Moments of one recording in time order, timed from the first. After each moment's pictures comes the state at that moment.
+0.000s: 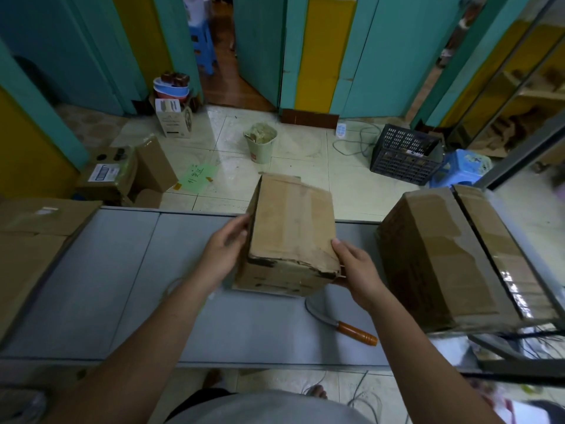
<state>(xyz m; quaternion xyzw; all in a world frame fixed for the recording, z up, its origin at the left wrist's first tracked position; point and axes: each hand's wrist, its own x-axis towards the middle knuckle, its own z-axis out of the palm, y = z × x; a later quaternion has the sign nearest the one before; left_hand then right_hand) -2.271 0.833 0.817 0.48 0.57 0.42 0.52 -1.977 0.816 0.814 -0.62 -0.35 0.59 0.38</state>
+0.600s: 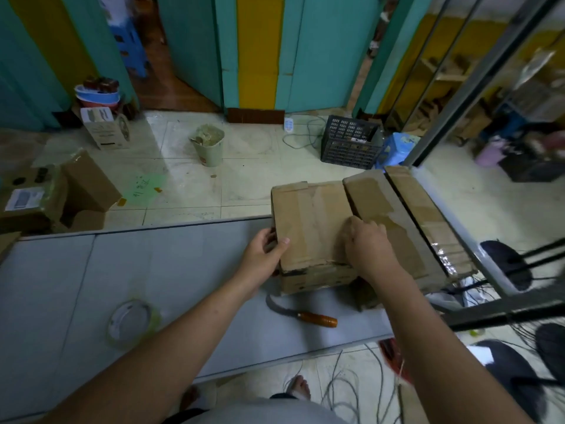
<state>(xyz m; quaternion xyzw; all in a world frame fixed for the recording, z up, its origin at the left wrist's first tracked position) -2.109 0.829 0.815 0.45 0.52 0.35 0.63 -1.885 0.798 0.884 -0.80 -0.59 0.13 0.03</state>
